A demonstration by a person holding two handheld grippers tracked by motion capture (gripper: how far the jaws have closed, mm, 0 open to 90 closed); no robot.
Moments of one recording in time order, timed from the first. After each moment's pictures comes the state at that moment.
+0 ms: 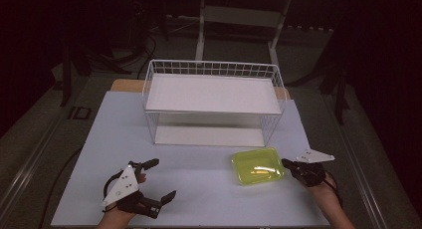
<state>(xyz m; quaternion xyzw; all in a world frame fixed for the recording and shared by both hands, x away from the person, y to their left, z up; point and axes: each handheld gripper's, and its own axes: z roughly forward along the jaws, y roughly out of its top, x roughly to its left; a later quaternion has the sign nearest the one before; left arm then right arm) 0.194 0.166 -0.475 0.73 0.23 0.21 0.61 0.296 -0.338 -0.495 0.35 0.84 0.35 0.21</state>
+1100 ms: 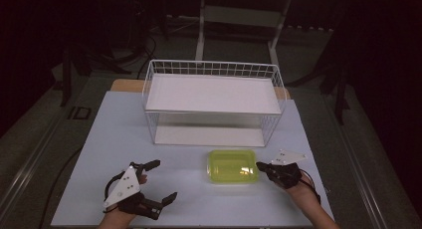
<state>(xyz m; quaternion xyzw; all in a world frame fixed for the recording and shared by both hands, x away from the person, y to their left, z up) 0.193 0.164 -0.476 0.74 0.23 0.20 0.60 0.291 -0.269 -0.492 0.28 0.87 0.38 0.17</state>
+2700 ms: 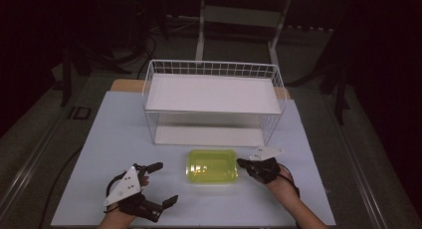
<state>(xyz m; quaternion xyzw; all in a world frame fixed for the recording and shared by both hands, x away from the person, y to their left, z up) 0.193 0.163 -0.478 0.74 0.22 0.16 0.61 0.302 -0.217 -0.492 0.26 0.87 0.40 0.15</state>
